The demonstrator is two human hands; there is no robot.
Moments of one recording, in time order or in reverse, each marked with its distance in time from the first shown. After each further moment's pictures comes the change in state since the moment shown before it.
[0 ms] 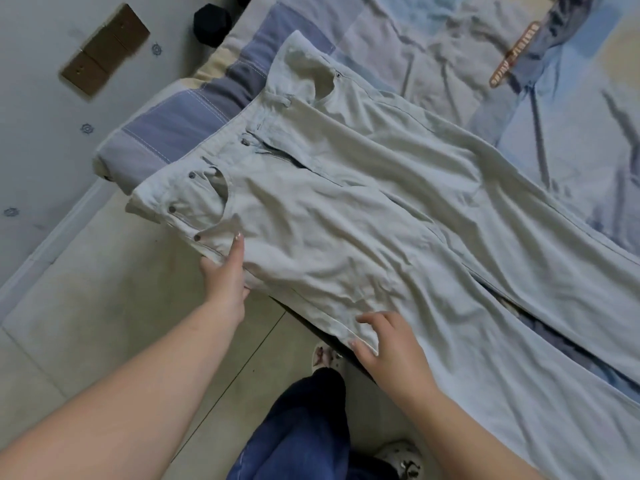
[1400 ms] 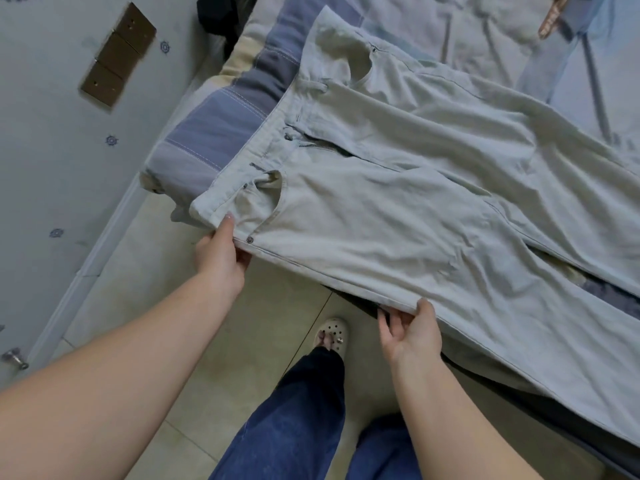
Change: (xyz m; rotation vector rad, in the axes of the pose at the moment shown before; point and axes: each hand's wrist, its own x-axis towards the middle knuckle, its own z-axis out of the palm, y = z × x) left_hand 0.045 0.087 -0.051 -0.117 -0.013 -0.043; right_hand 0.031 -0.107 0.055 1.988 0.639 1.050
